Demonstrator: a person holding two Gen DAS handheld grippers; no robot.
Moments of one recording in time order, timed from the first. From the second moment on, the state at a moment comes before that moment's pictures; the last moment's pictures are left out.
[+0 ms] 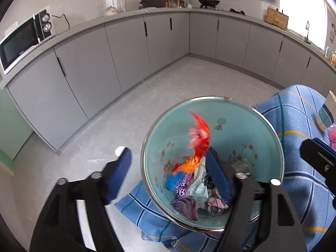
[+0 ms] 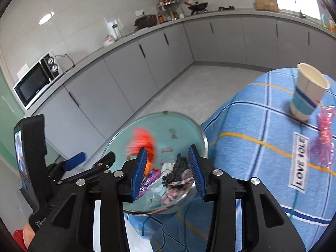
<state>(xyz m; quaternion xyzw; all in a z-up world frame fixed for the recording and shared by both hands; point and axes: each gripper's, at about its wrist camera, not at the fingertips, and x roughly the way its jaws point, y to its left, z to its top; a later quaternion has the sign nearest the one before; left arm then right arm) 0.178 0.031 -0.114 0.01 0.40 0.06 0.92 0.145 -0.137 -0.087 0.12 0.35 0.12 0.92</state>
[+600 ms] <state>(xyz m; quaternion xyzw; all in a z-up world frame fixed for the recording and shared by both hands) 0.151 -0.036 -0.074 0.03 0.36 0.00 0.93 0.104 -0.218 -0.072 0.16 0.31 0.04 0.93</state>
